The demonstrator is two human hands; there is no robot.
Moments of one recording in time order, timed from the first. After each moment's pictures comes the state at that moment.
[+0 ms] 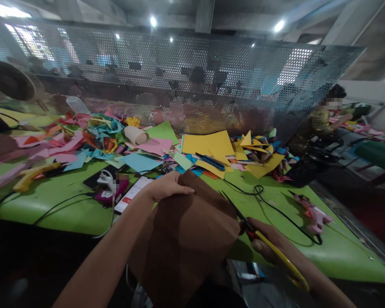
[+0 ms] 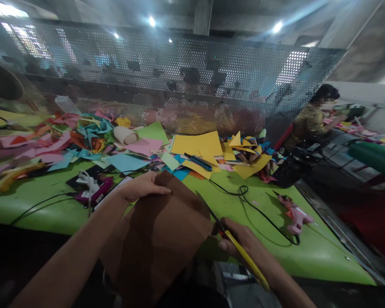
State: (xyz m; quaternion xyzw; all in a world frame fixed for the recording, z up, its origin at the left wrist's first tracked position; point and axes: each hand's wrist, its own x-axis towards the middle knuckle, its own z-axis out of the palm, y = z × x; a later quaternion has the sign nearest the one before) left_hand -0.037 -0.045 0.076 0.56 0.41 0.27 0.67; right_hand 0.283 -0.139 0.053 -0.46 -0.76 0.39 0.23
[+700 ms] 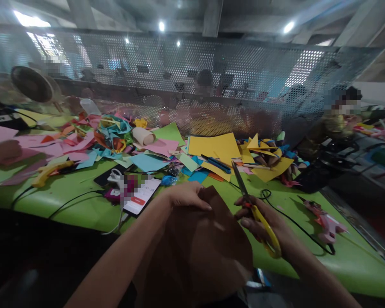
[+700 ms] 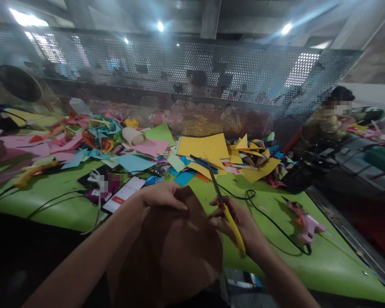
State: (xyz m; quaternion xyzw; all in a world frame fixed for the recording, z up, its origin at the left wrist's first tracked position) left_hand -0.009 -0.043 0.069 0.64 0.36 0.14 0.67; right_hand 0.251 -0.110 0.063 -0.48 -0.65 0.50 0.32
